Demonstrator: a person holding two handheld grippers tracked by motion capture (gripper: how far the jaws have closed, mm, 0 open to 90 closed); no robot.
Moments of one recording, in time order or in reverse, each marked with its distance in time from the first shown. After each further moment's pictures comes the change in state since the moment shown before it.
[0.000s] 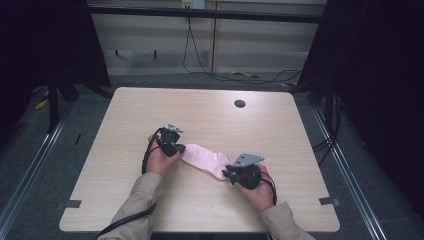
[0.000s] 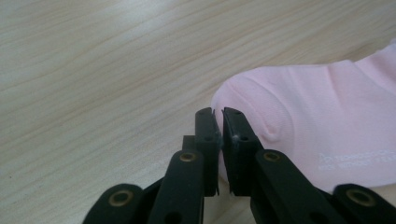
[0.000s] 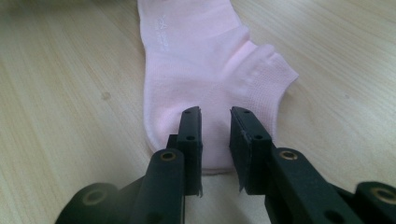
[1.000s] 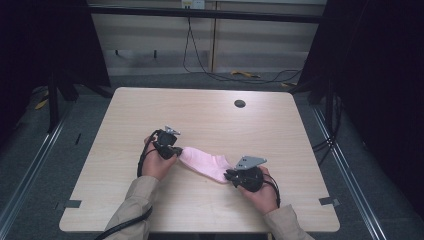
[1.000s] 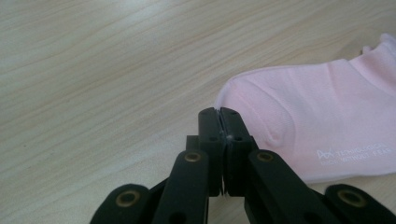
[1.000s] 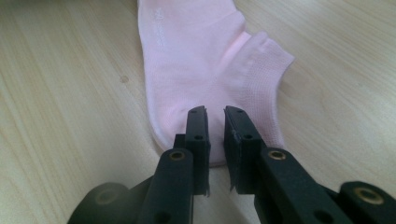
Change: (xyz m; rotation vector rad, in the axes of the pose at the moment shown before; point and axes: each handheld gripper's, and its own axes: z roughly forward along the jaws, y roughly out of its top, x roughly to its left) left arm -0.003 -0.005 -0.019 0.022 -0.011 -0.011; right arm 0.002 -0.006 -0.008 0.016 0.044 -0.007
